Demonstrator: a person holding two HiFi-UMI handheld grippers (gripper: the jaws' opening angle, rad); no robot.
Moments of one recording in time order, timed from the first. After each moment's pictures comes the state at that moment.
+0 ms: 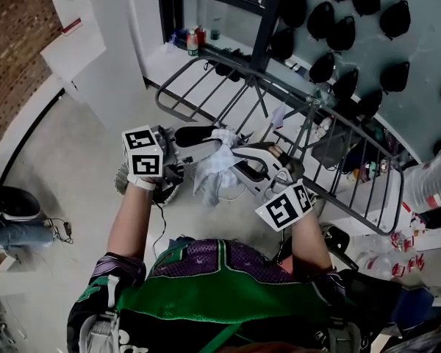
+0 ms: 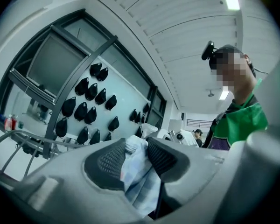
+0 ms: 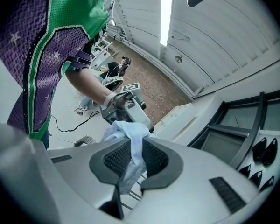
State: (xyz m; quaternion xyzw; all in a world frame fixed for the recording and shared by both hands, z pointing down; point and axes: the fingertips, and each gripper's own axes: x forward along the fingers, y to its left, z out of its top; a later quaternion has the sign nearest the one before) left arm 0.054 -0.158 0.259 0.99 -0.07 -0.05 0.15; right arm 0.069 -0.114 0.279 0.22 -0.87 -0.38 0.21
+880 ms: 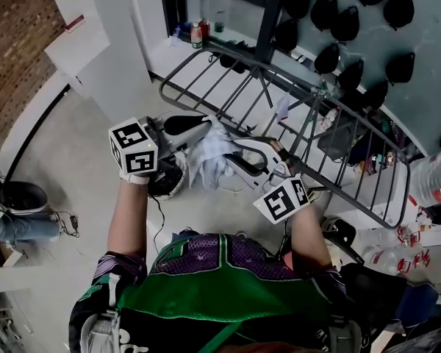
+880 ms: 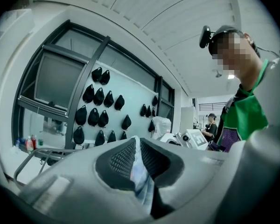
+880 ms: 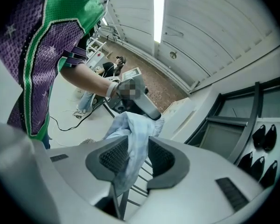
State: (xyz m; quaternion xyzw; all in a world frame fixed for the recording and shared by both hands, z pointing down) left arm 0.035 -0.157 0.244 0.99 -0.15 0.00 0.07; right arm 0.071 -0.112 0.299 0.24 -0.88 -0.34 0.21
